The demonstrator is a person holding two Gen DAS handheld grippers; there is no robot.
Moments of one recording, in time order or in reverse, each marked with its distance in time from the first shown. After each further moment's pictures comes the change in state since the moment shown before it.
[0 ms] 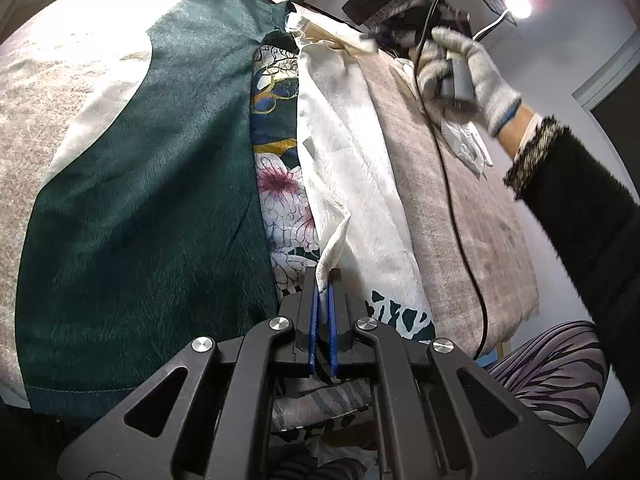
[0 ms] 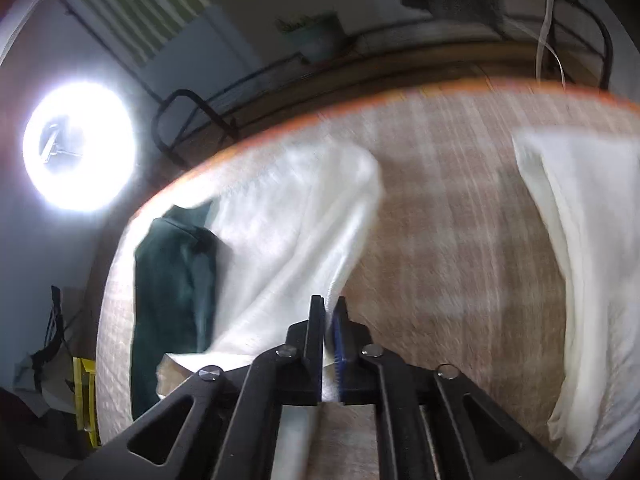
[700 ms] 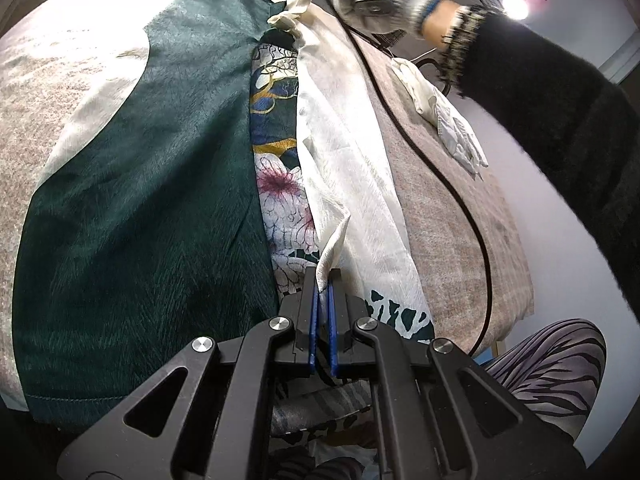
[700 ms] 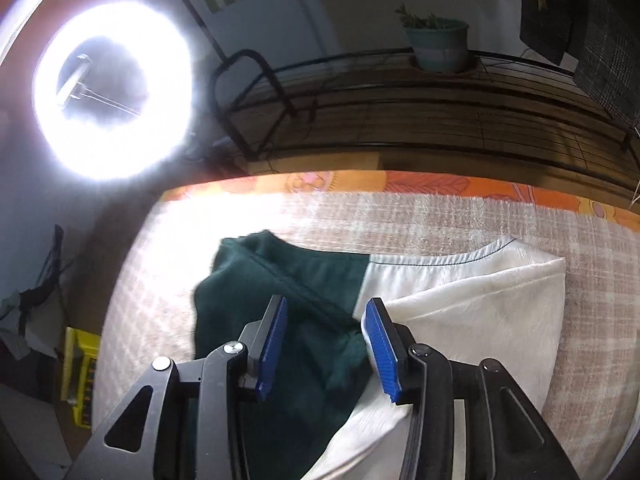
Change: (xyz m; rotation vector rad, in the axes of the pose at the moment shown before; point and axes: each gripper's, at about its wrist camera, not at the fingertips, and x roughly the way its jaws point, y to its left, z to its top) left arm 0.000 0.003 0.000 0.004 0.005 -0.020; right arm 0.077 0.139 0.065 -0.219 0.049 0.053
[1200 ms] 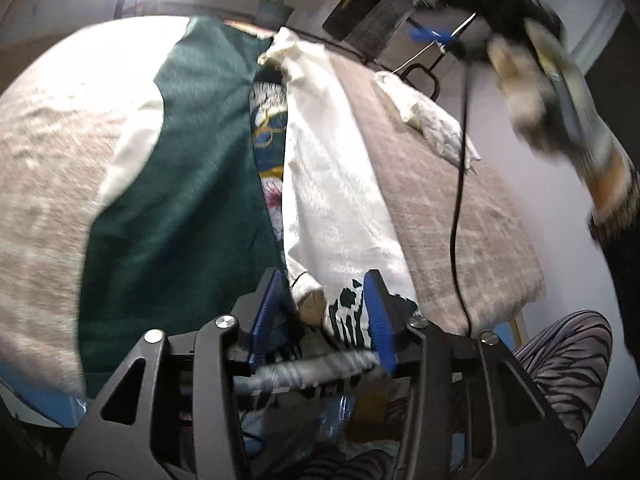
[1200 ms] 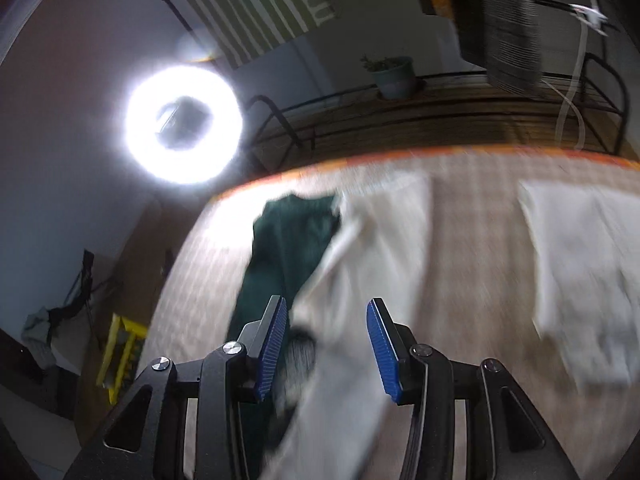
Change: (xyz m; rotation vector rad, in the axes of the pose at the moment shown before) left arm -0.047 -0.015 -0.011 0.127 -0.079 0.052; right arm -0.210 -0.016 -0.160 0.077 -0.129 0.030
